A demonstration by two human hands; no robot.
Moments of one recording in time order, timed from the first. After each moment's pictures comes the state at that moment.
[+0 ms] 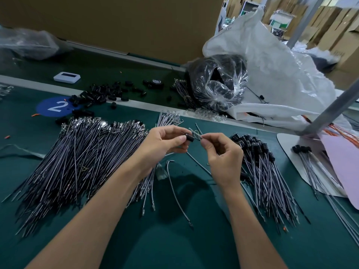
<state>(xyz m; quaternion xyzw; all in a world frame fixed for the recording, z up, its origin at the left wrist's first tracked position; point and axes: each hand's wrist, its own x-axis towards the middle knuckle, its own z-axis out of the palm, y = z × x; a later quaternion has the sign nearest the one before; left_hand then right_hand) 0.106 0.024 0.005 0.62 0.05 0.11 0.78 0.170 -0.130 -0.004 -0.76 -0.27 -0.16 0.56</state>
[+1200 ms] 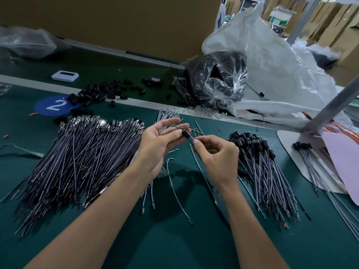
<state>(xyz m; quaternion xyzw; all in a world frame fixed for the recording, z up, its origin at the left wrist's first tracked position) 0.109 0.012 0.004 0.42 0.08 0.20 0.88 0.162 -0.127 -0.002 -0.79 -0.26 -0.14 0.54</state>
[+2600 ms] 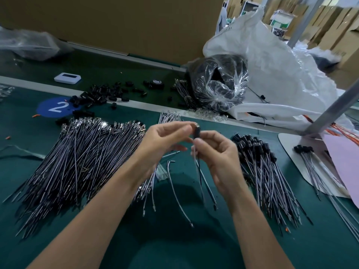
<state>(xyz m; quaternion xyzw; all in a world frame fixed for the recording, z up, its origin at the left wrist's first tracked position) 0.095 0.023 0.017 0.61 -0.01 0.13 0.78 0.156 -0.130 0.015 -0.56 -0.25 0.16 0.77</state>
